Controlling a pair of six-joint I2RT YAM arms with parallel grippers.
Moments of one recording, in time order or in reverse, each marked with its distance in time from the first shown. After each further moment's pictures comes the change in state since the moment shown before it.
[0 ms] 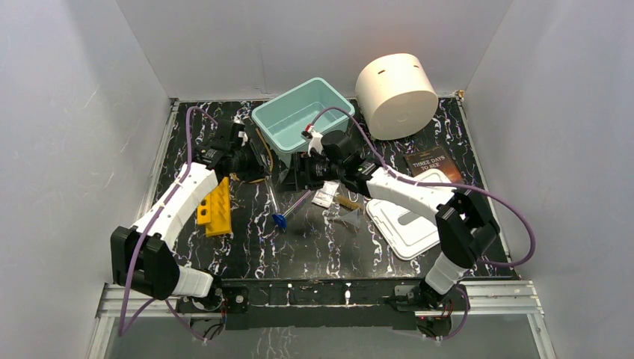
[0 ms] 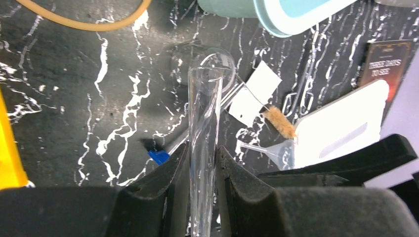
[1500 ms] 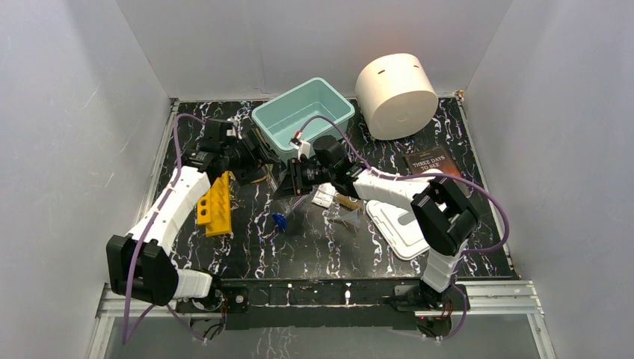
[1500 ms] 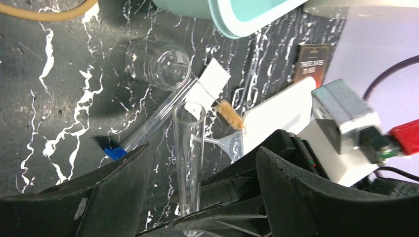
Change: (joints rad) left arm 0.053 -0.039 -0.031 0.082 0.187 -0.134; right arm 0.012 0.155 0.002 0.237 -0.195 0.117
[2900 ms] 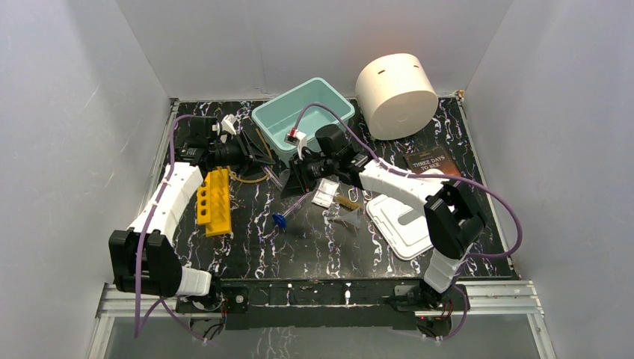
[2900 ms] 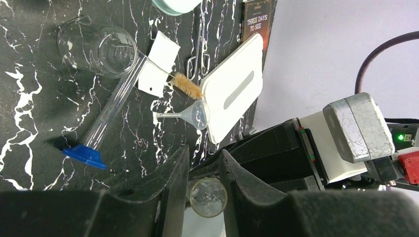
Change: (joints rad) left arm 0.154 0.035 0.000 0.066 0.422 0.060; right arm -0.029 -0.059 0.095 -0.255 -0.099 -0.459
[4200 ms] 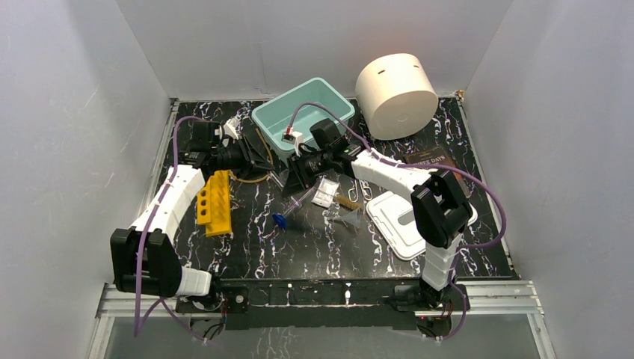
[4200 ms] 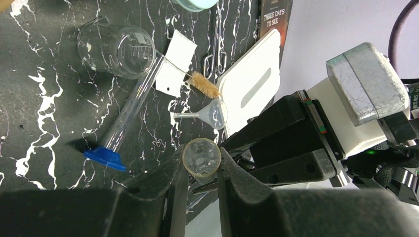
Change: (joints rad) left arm -0.006 -0.001 -0.051 0.029 -0.026 0.069; right arm -0.032 0.126 0.158 -0.203 -0.071 -0.074
